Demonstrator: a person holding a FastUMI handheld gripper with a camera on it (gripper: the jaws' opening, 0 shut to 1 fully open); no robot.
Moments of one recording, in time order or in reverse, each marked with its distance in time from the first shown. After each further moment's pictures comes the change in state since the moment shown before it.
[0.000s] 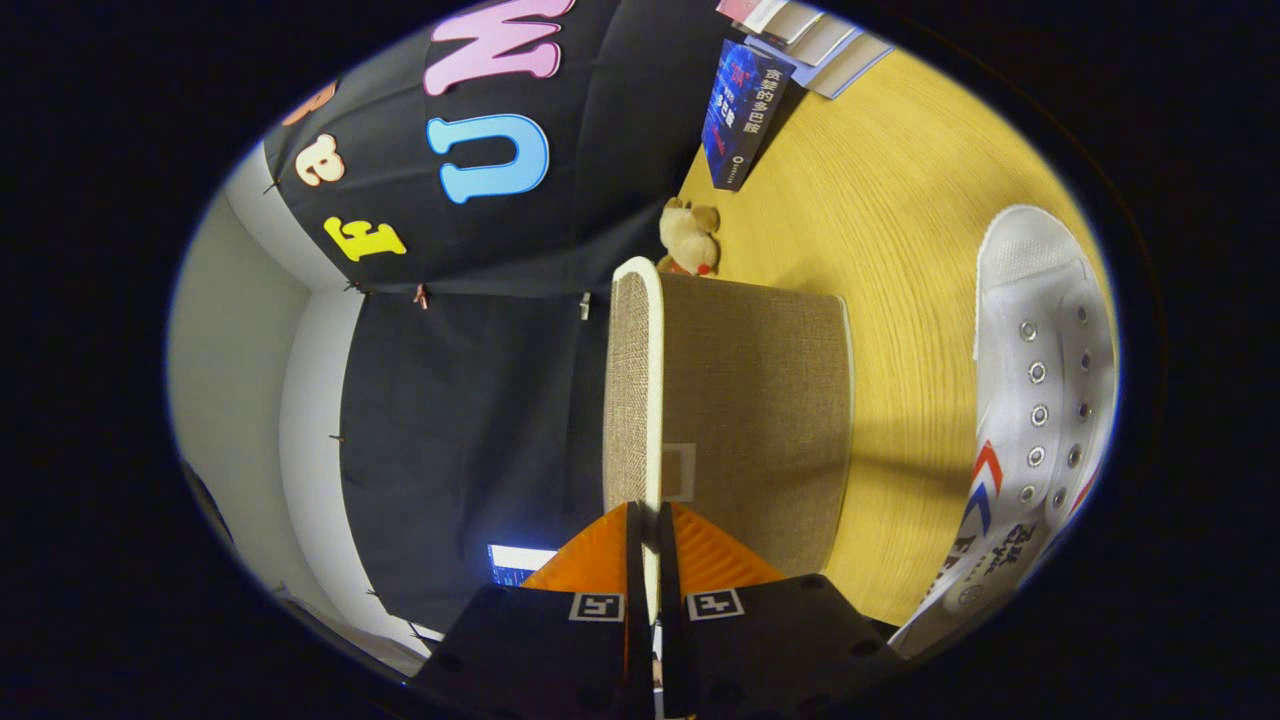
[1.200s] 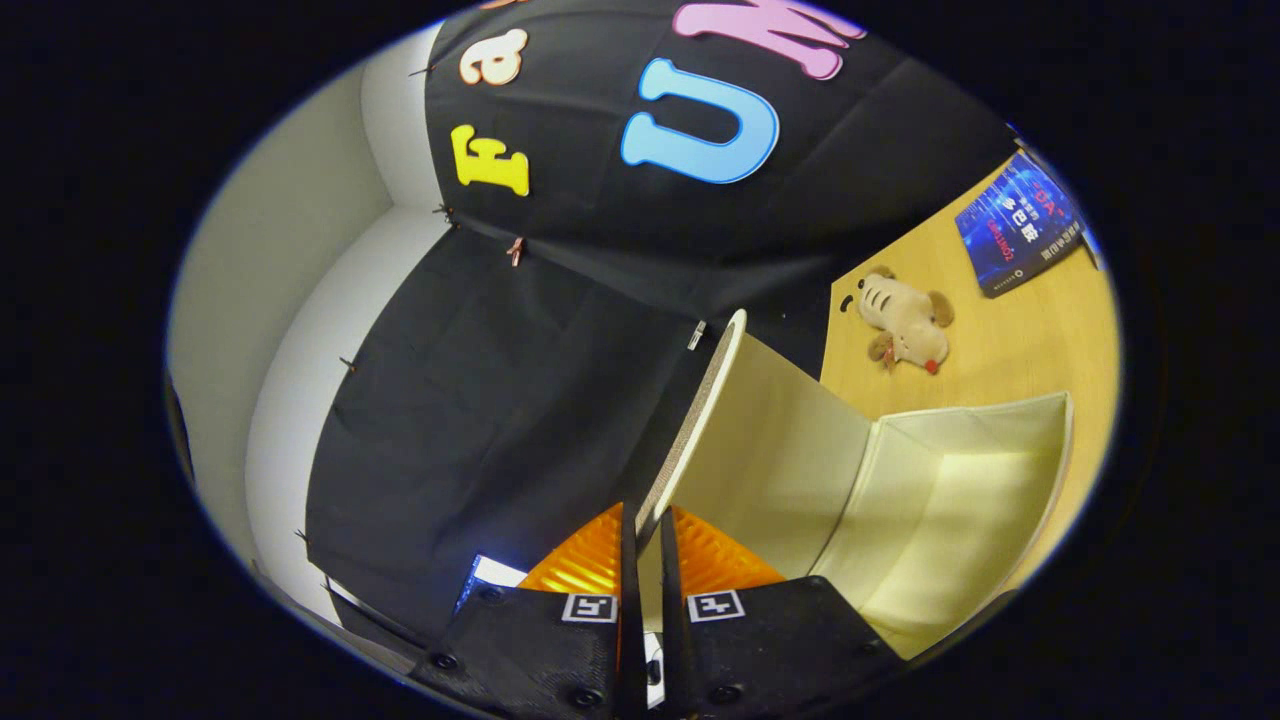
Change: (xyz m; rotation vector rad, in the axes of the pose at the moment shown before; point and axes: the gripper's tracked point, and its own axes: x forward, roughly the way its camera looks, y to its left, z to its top) arm 0.177 0.210 -0.015 -0.417 -0.059 0.059
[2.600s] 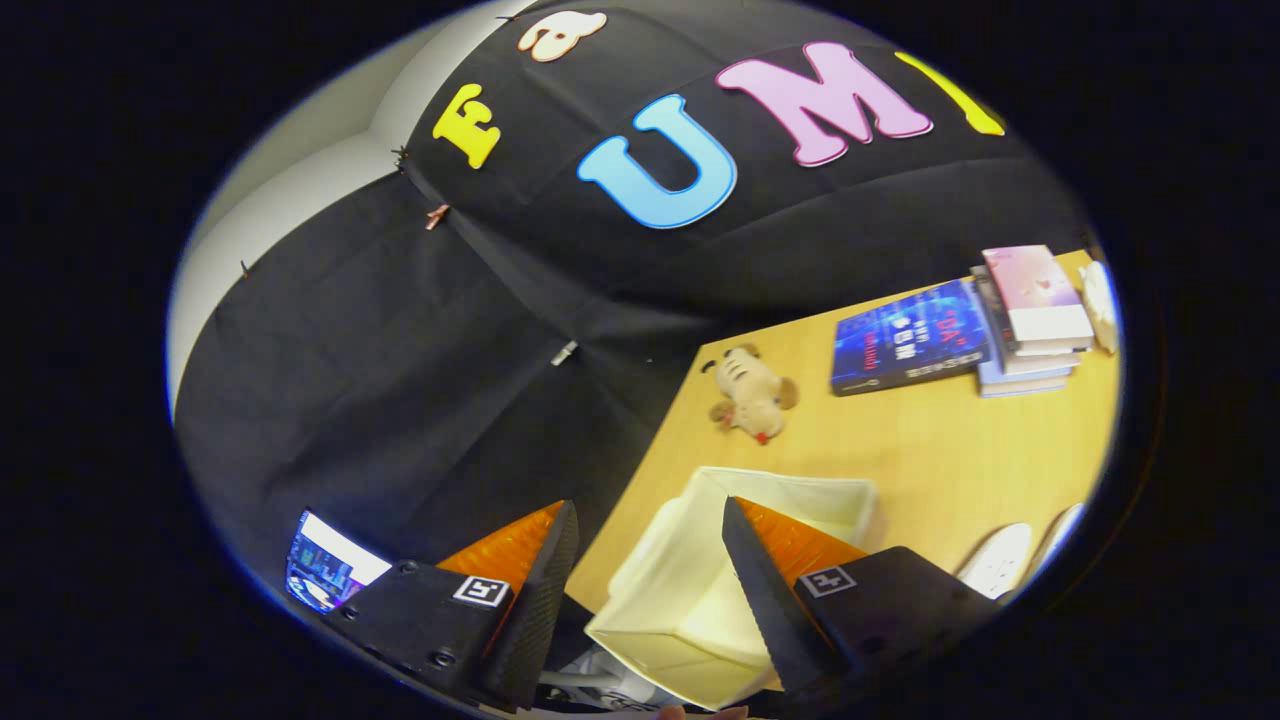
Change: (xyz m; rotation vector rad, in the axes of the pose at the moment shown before) arm -0.100 -0.098 0.037 -0.305 -0.091 -0.498
